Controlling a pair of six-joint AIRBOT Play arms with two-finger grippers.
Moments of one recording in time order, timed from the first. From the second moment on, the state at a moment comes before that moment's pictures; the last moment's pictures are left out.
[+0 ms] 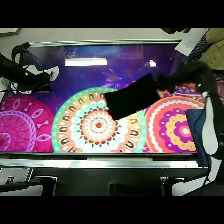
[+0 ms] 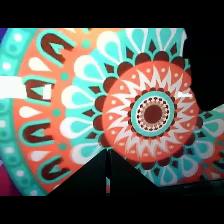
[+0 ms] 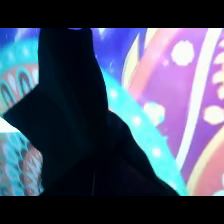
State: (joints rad) left arm -0.05 -1.46 1.82 1.31 -1.66 -1.73; right arm -0.12 -1.73 1.72 2.19 -1.21 -1.43
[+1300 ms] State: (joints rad) left arm -0.05 -1.46 1.82 1.31 -1.66 -1.73; right arm -0.61 -1.51 1.95 1.65 -1.57 -0.64
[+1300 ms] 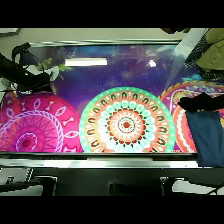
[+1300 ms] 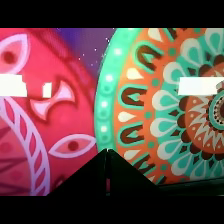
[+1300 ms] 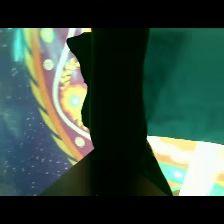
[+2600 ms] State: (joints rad) left arm -0.05 -1.46 1.82 1.31 -1.67 -1.70; right arm -0.61 -1.41 1.41 1.15 -1.70 -0.85
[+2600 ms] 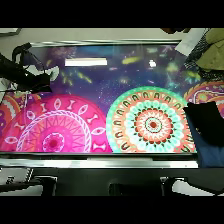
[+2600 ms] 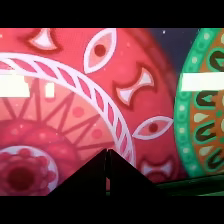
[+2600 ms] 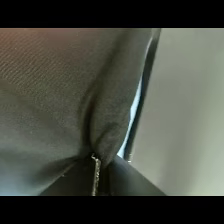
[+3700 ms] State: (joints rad) left arm -0.05 -1.46 1.82 1.31 -1.67 -1.70; right arm -0.61 -1.41 1.28 1.02 -1.72 -0.97
